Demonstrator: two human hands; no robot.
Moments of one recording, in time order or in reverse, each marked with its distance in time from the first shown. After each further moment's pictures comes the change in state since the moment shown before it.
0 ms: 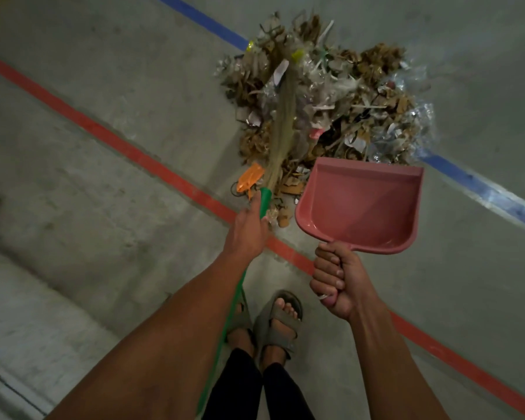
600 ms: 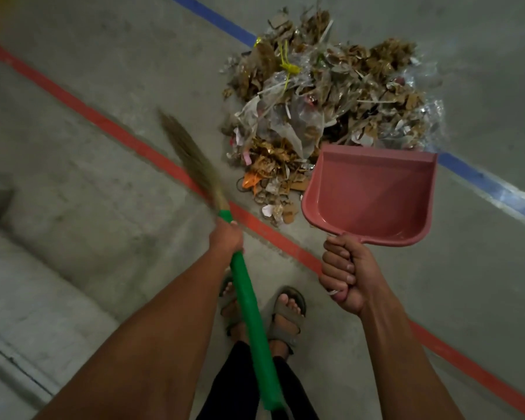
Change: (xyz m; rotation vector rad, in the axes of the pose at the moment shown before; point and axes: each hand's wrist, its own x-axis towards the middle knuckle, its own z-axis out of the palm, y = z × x) left_hand -0.006 -0.044 -0.007 -0.331 -0.004 -0.676; right_hand -0.009 -0.011 -0.001 -0.037 -0.063 0.027
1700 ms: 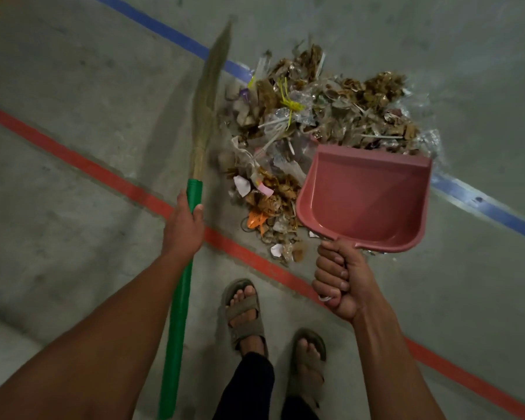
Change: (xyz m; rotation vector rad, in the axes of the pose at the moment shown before) left_hand 0.150 0.058 -0.129 0.108 0.217 0.620; right_hand 0.104 -0.014 0.090 0.033 -0.001 -0.125
